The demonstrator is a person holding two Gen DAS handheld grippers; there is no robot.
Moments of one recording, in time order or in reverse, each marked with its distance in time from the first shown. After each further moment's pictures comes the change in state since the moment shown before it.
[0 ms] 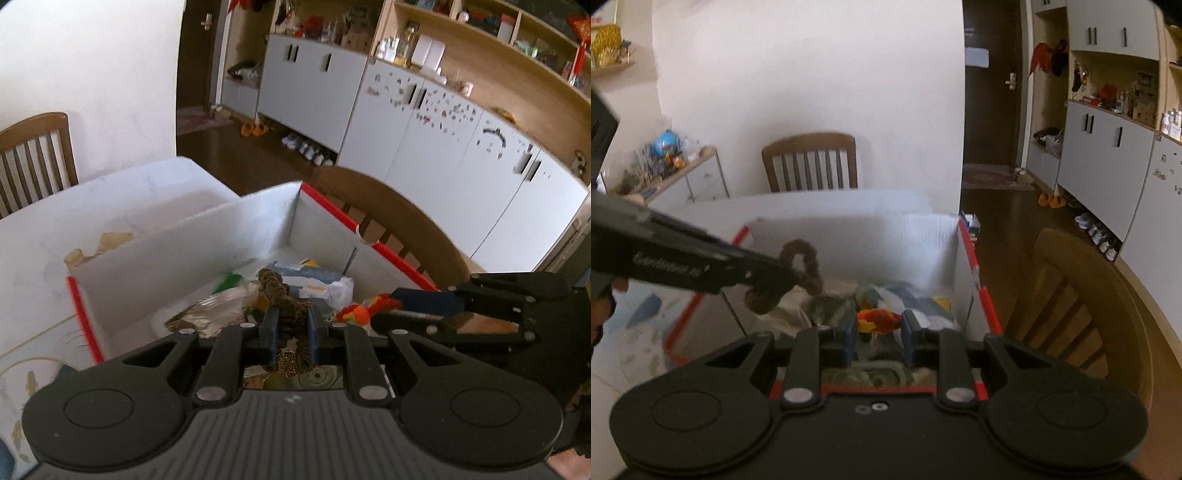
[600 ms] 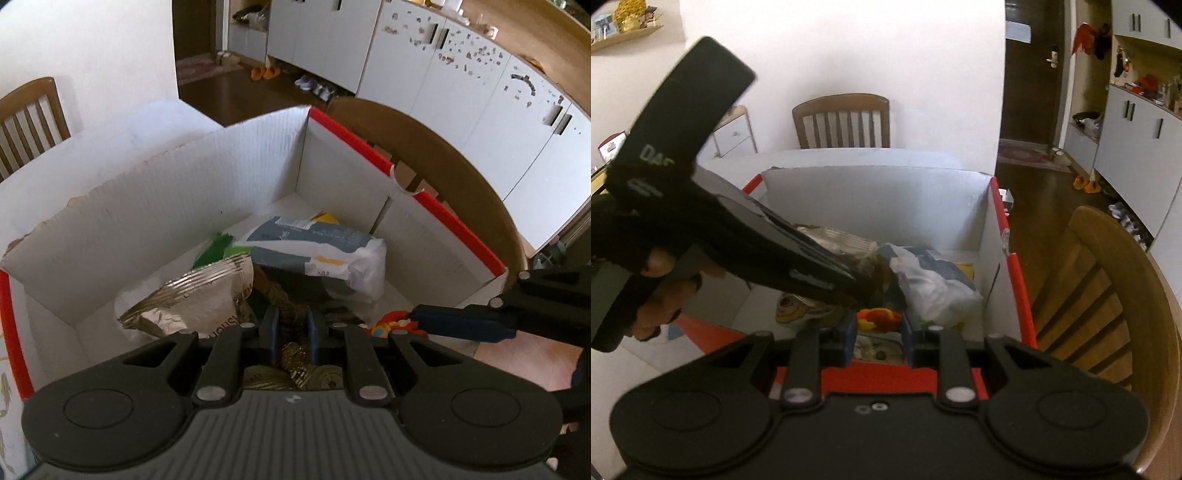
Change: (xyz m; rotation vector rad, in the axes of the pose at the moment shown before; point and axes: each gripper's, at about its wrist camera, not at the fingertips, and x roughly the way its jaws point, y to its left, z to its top) left arm 0.086 -0.011 0.003 0.014 0.196 0.068; right arm 0.024 -0.016 -0.002 -0.070 0.100 0.110
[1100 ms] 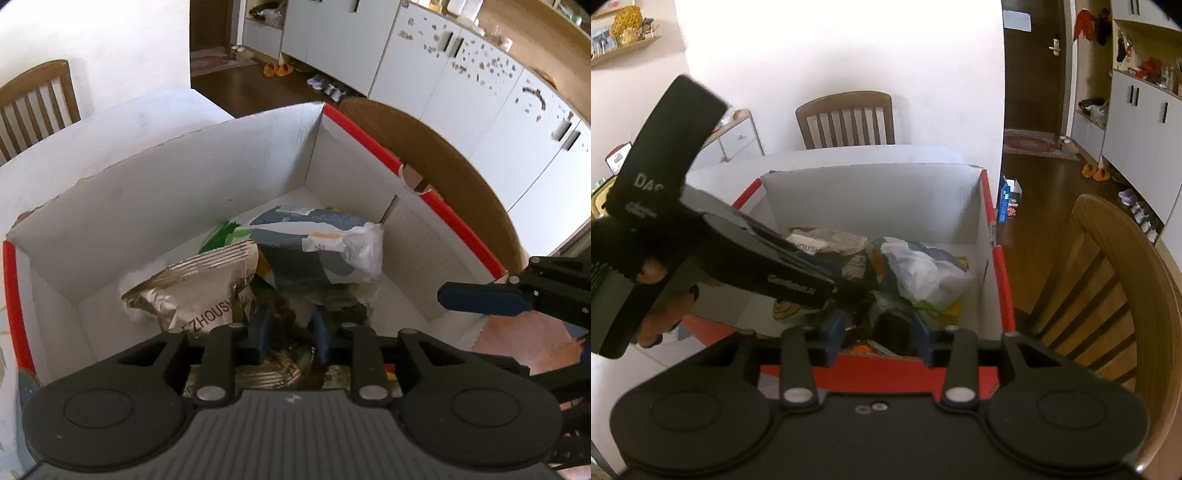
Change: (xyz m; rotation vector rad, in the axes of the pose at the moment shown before) left arm -0.014 0.004 -0.010 -0.065 -0.010 -0.007; right arm -0.010 -0.021 -0.002 0.053 0.008 0.040
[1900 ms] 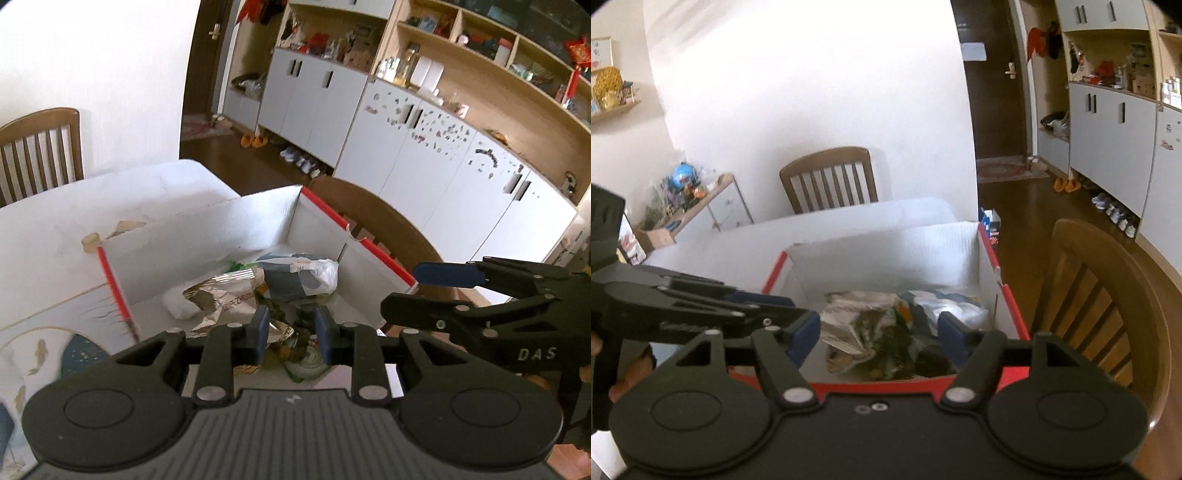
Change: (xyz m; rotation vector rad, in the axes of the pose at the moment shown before) left arm -0.125 0.031 -0.049 -0.003 -0.249 -0.116; right arm -0.057 0.061 0.014 0.141 -0.178 -0.066
